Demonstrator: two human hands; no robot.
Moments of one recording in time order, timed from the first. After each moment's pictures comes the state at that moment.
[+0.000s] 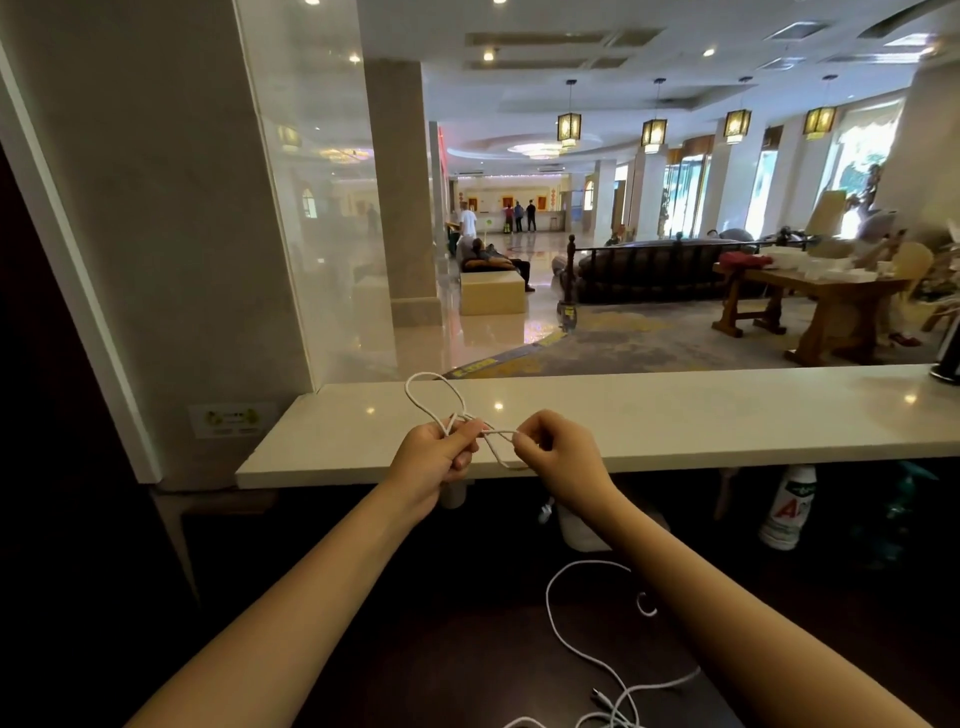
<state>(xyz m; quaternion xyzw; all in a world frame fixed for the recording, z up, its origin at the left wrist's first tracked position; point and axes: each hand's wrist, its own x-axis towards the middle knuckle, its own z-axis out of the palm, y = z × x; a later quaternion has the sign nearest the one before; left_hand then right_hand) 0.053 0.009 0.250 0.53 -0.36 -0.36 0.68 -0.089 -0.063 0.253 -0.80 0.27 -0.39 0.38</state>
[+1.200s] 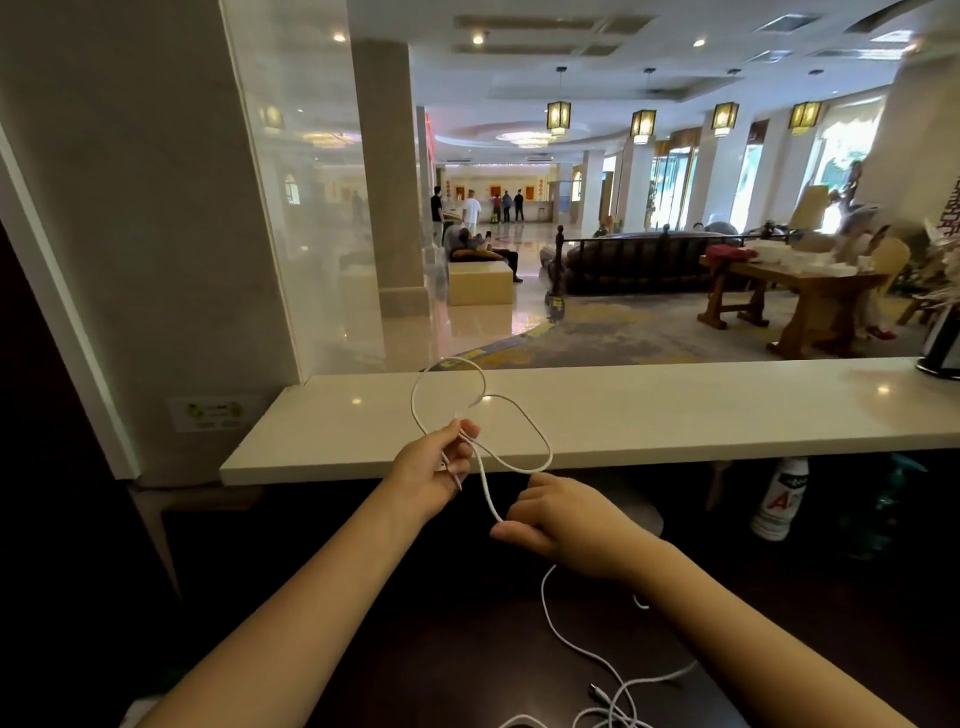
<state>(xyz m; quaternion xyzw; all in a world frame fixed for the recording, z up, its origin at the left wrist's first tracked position) 0.063 -0.010 0.236 0.41 -0.16 -0.51 0.74 -0.111 -0.050 0.229 -0.98 0.11 -0.15 0.01</state>
